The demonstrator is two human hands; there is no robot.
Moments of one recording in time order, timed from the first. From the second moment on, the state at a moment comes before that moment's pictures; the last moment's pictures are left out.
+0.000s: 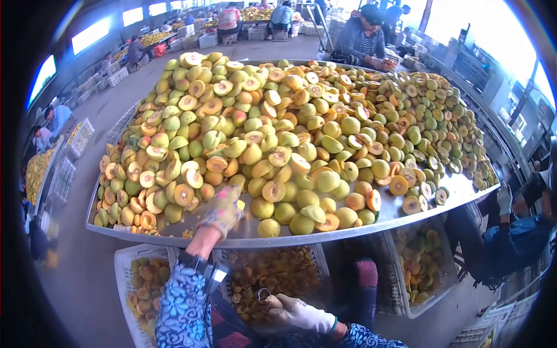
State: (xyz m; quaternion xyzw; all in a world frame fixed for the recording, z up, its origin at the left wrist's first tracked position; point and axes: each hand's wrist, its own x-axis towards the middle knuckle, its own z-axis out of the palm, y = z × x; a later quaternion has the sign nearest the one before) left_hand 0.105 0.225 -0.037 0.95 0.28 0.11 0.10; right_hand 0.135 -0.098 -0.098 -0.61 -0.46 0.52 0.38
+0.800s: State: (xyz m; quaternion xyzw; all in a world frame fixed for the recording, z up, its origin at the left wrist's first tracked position) left_hand -0.011 -0.011 0.007 0.40 0.17 0.52 0.73; right_hand 0.096 -0.095 0.017 -0.60 -0.51 0.41 0.46
